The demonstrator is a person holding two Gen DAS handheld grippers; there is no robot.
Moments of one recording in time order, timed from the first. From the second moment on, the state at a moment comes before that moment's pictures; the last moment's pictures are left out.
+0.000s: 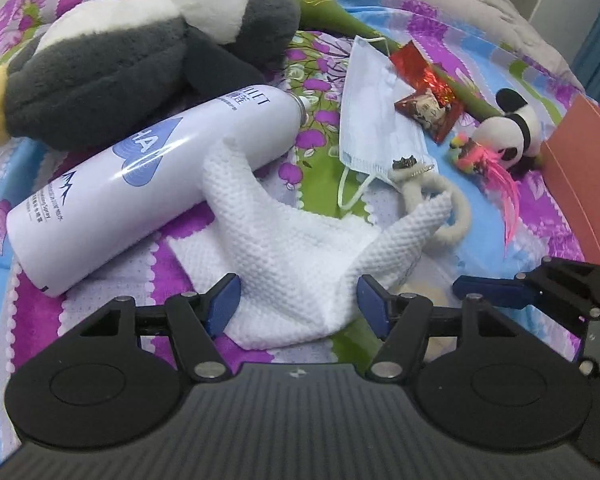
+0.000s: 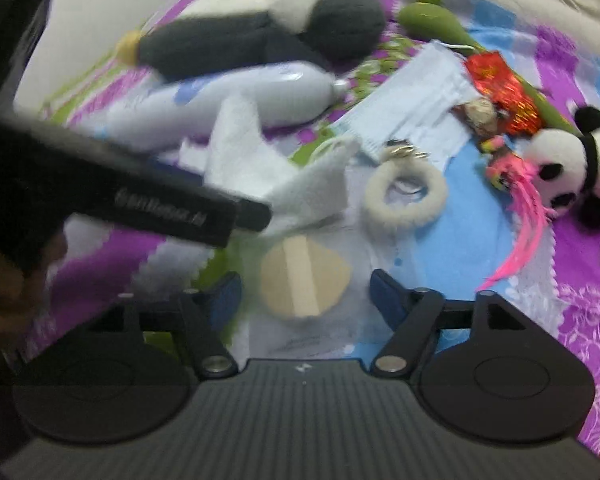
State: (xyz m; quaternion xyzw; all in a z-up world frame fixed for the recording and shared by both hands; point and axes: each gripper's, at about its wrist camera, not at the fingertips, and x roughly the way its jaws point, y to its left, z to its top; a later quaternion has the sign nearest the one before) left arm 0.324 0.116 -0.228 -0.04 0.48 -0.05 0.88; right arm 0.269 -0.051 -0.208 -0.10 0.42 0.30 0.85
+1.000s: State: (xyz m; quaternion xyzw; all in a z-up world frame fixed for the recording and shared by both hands) left arm 0.212 0.089 -0.180 -0.12 0.39 -0.05 0.91; right arm 0.193 -0.110 -0.160 -0.03 0.39 0.19 0.90
